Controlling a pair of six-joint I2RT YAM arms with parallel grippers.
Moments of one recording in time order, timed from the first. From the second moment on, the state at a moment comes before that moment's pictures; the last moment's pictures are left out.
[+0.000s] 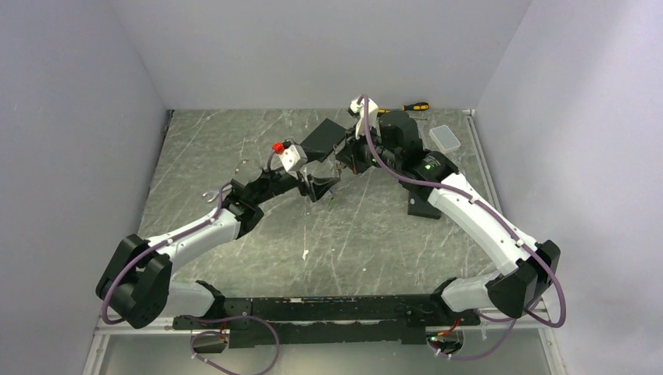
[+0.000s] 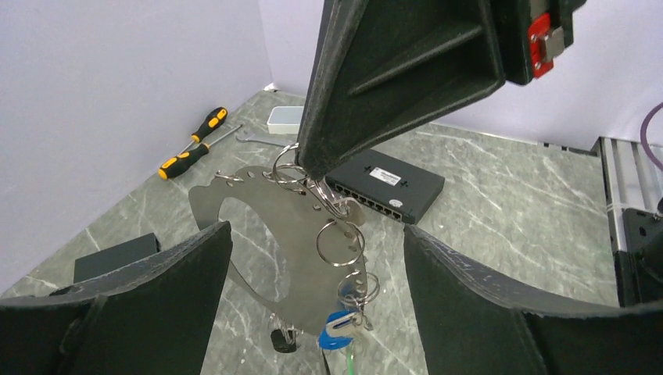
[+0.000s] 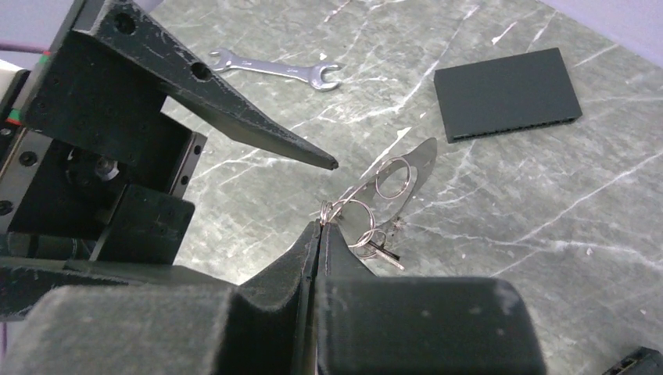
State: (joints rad) left arm -0.60 1.31 0.72 0.74 0.52 0.00; right arm 0.64 1.34 1.37 -0.42 -0.23 0.09
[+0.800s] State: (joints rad) left arm -0.67 1.43 0.84 0.76 0.32 -0.04; right arm 0.66 1.34 1.39 -0.42 -0.14 0.16
